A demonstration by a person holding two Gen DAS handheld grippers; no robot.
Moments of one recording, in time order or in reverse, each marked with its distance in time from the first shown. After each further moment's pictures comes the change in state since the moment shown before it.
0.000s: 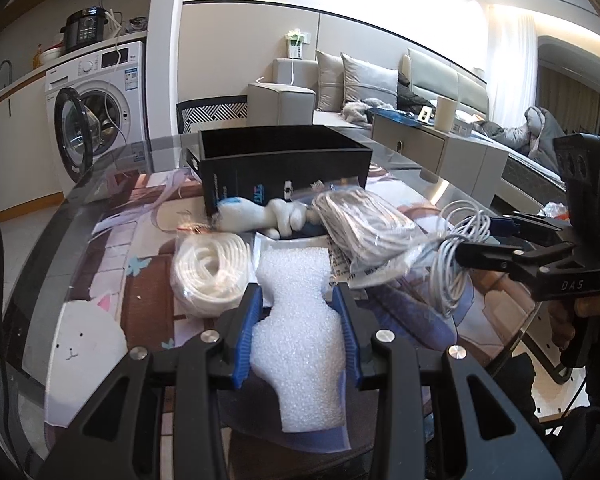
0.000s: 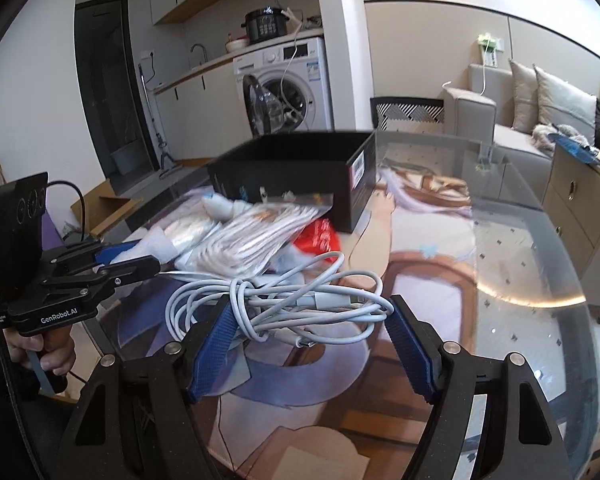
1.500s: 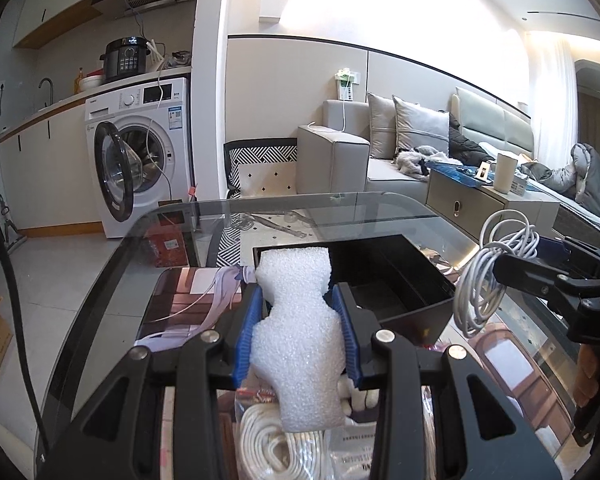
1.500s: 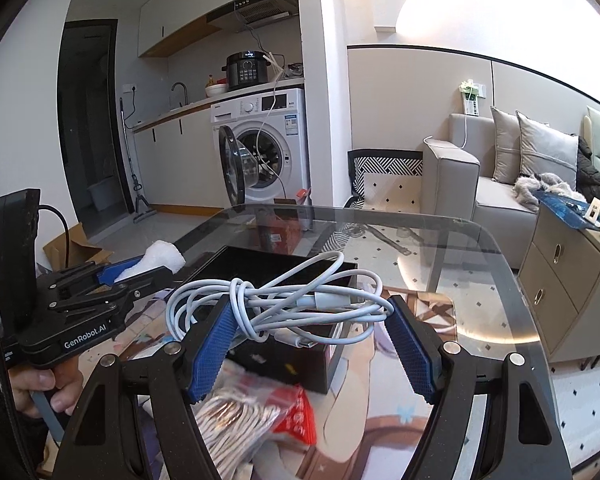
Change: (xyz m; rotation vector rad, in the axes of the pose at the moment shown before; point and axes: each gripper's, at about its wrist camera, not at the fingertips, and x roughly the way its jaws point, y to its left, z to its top) left arm 0.043 0.032 0.104 -0.046 -0.138 0.175; right arm 0.033 0.001 0.117 -0.012 -0.159 -0.098
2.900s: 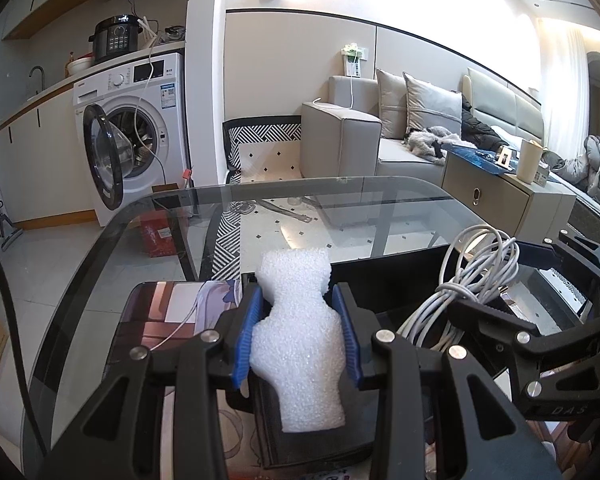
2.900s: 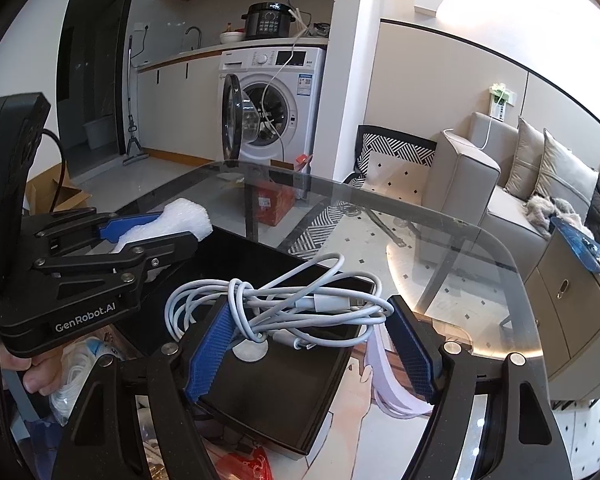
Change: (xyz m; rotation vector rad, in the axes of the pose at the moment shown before) left arm 0.091 0.001 0.021 -0.003 0.086 0.012; right arm 0.114 0.006 0.019 -0.180 0.132 -0.045
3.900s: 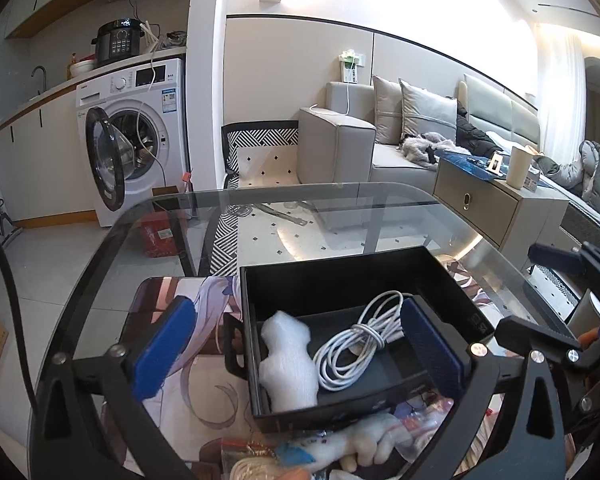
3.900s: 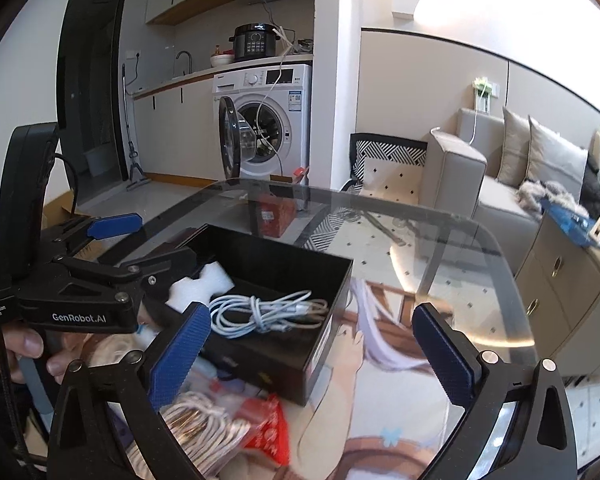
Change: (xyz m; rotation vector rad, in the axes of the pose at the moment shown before) left arm -0.039 -0.008 -0.002 -0.008 -0.018 -0.010; right arm -0.070 -0.015 -0.021 0.105 -0.046 0.028
